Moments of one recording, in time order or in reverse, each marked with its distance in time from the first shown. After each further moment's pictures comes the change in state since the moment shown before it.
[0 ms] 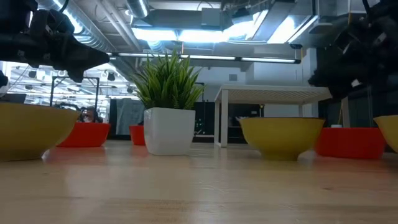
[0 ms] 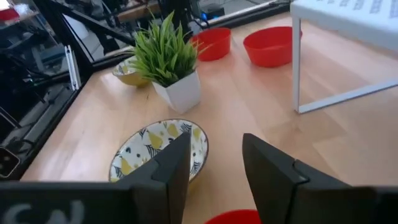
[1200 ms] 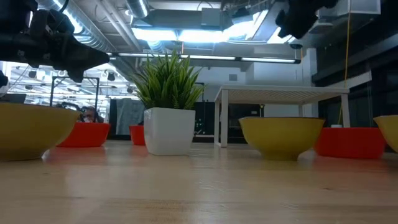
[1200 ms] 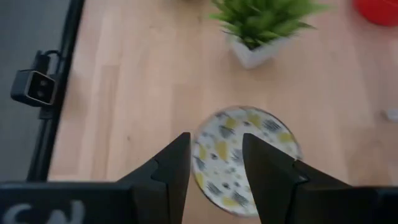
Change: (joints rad) left arm 0.000 0.000 0.000 0.000 0.000 0.000; right arm 0.271 0.986 0.982 -0.555 0.001 0.001
